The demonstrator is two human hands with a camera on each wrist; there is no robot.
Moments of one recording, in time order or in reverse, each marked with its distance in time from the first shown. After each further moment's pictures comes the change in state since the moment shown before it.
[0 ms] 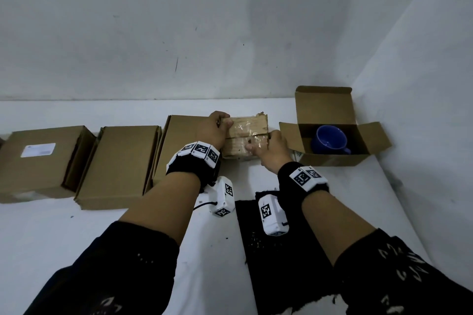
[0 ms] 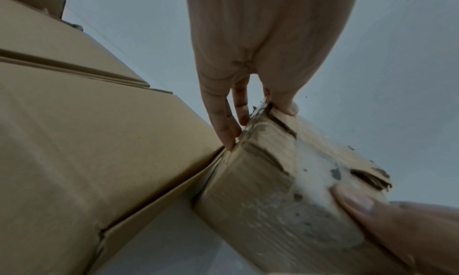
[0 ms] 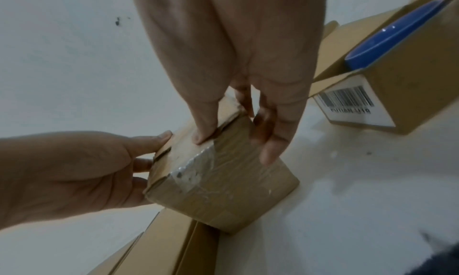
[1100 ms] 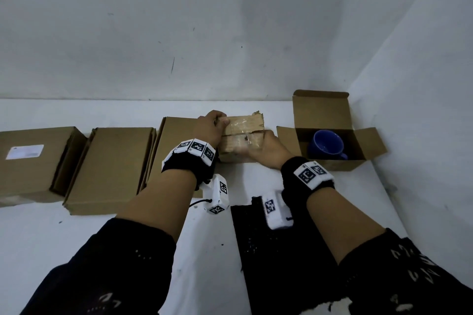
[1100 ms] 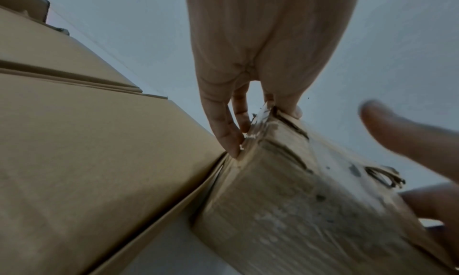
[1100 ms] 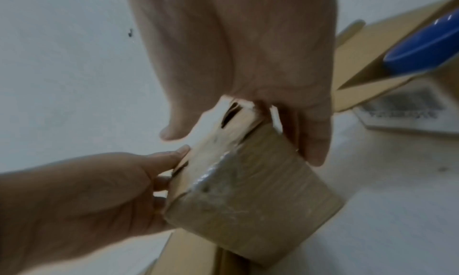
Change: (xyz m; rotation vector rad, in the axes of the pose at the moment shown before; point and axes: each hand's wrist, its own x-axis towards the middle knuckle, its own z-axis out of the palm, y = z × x) left_hand 0.018 0.002 -0.005 0.097 -0.039 0.001; right_hand 0.016 -0.015 -0.008 -0.076 -0.208 -0.051
